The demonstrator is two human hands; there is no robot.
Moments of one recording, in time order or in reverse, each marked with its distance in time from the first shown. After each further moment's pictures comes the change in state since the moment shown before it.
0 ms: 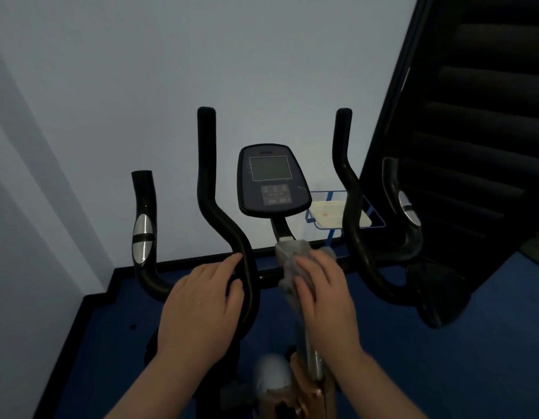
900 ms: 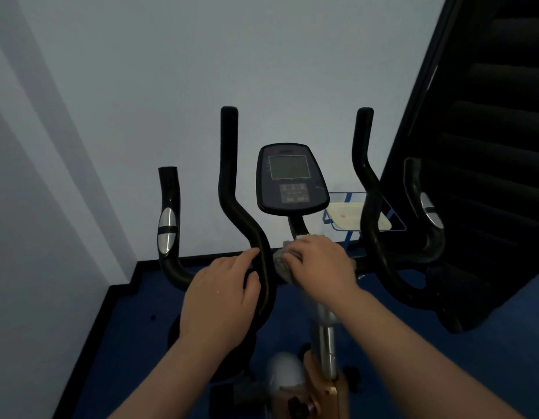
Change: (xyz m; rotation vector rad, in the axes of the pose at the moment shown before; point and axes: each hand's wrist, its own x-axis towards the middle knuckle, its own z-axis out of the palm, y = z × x) left_hand 0.000 0.002 -0.001 0.006 0.032 0.002; right_hand 0.065 -0.024 0.005 -0.300 -0.308 -0.131
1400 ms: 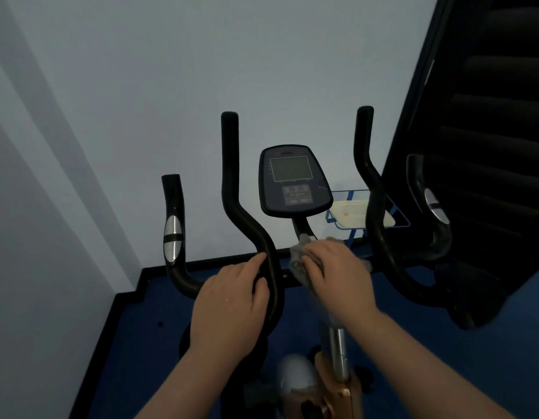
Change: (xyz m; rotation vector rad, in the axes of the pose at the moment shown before) left_hand -0.001 -0.001 0.000 -0.002 -0.001 0.009; right_hand -0.024 0.008 0.004 0.119 0.127 0.082
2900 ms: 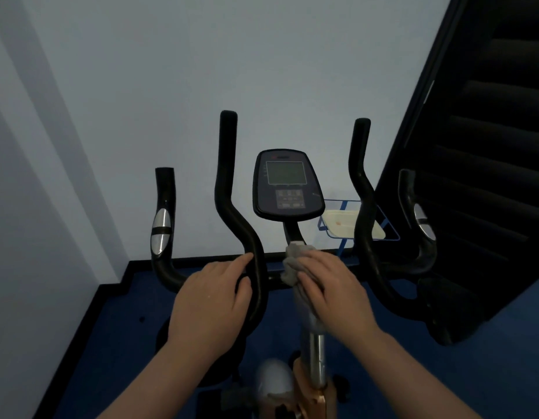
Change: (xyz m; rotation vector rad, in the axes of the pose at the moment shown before) left_hand -0.001 0.002 0.001 -0.035 0.015 -0.004; right_hand -0.016 0.022 -0.008 0.080 0.029 -0.167
